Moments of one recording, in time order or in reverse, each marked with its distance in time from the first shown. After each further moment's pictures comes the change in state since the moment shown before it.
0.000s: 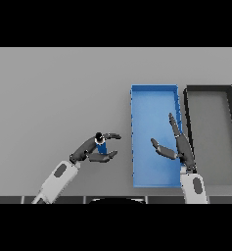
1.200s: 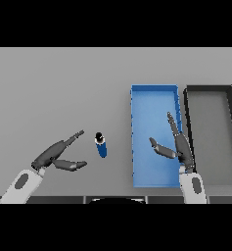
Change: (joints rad) left arm 0.167 0.429 0.071 -0.364 0.040 -0.045 0.137; right arm -0.010 0.001 0.013 -0.017 0.011 -0.006 0.010
